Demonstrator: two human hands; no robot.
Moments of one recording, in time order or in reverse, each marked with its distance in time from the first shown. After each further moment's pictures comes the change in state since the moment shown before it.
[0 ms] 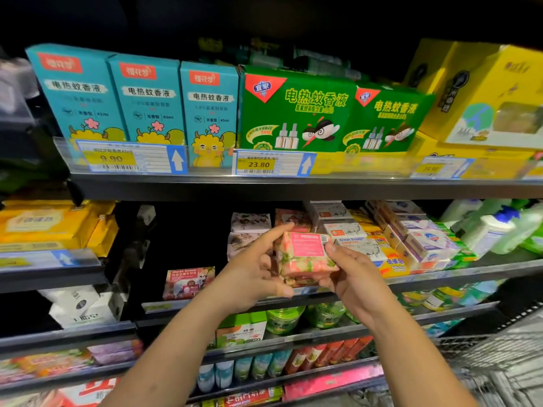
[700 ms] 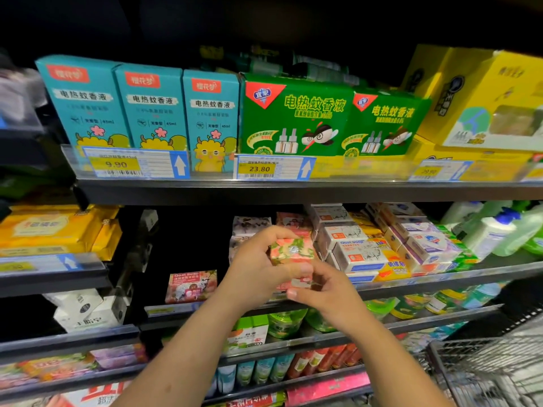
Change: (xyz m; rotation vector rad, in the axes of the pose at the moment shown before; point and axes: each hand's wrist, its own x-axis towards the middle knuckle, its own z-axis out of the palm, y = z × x) left_hand 0.005 0.017 0.011 0.296 0.287 0.177; right_hand 0.000 0.030 0.008 -0.547 -0.171 -0.227
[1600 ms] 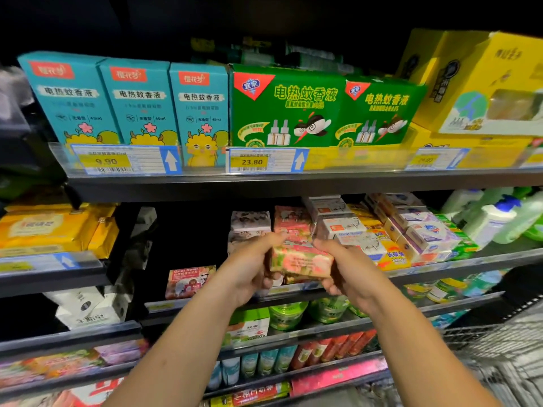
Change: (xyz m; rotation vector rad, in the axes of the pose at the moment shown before) left_hand 0.007 -0.002 0.006 -0.516 -0.016 -0.719; right_hand 0.009 -0.029 -0.026 0.225 0.151 0.425
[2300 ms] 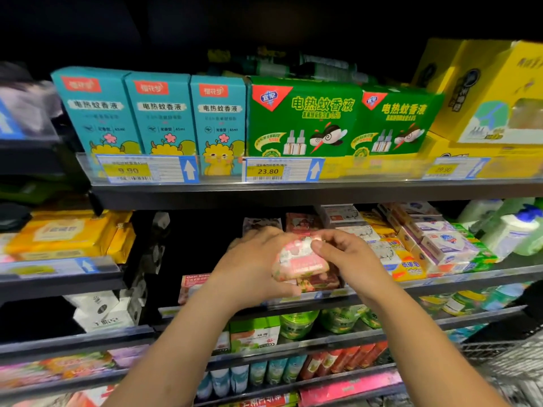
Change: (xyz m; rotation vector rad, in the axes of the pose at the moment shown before) left_hand -0.011 0.020 -0.027 1.396 0.051 0.643; right_hand 0.023 -0.006 0.010 -0.087 -0.082 -0.341
